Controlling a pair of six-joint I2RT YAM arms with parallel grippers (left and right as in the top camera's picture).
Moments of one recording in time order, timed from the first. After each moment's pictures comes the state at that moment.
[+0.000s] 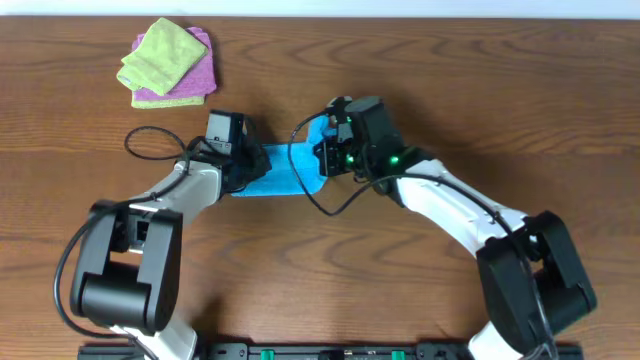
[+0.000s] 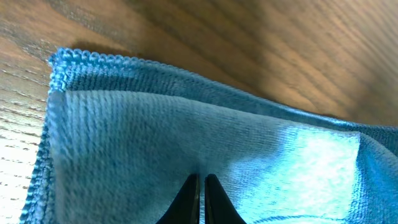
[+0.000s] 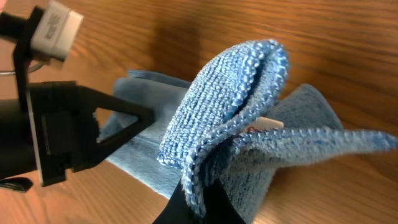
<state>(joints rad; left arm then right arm) -0.20 1.80 0.93 -0.19 0.23 -0.64 0.54 1.79 1.11 -0.12 -0.31 0.40</state>
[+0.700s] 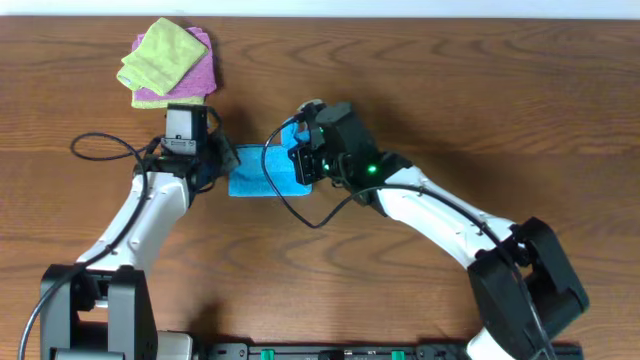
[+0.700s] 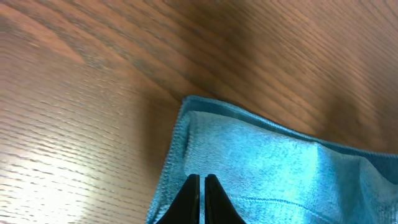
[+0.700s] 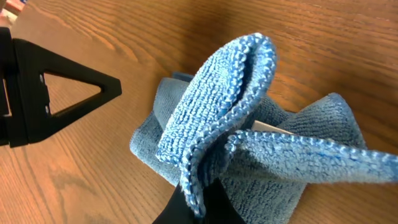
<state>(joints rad) -0.08 1.57 0.93 -0.37 0.12 -0.55 0.65 1.79 1.15 -0.10 -0.26 0.38</state>
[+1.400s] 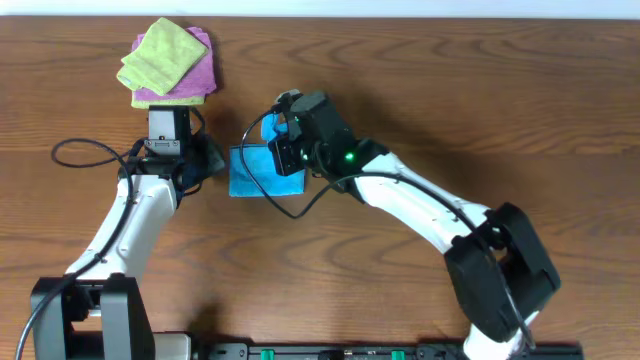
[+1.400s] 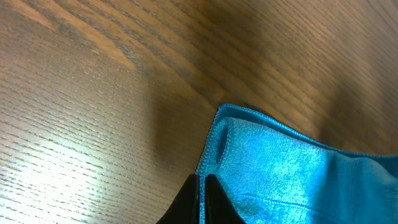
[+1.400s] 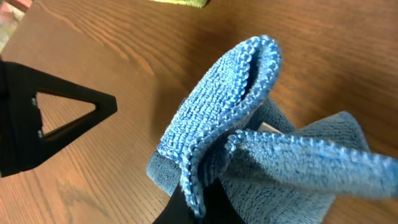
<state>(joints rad) -0.02 1.54 0.93 -0.42 0.10 -0.53 0.70 1.91 1.32 -0.16 -0.25 0.38</state>
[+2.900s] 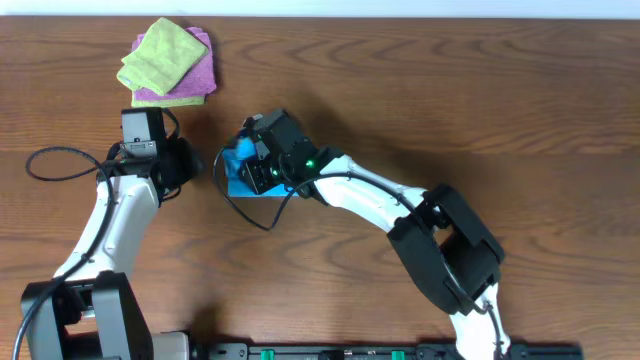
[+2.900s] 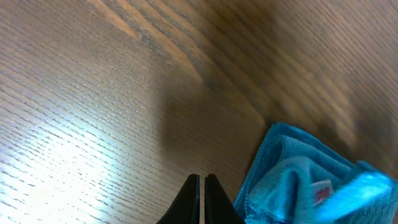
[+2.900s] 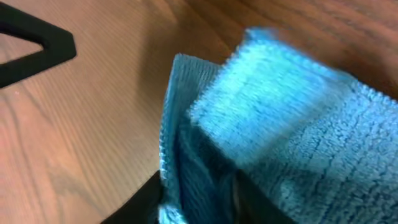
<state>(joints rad) 0.10 1.54 0.93 -0.47 0.08 -0.51 0.78 2.13 1.44 -0.17 -0.32 0.37</state>
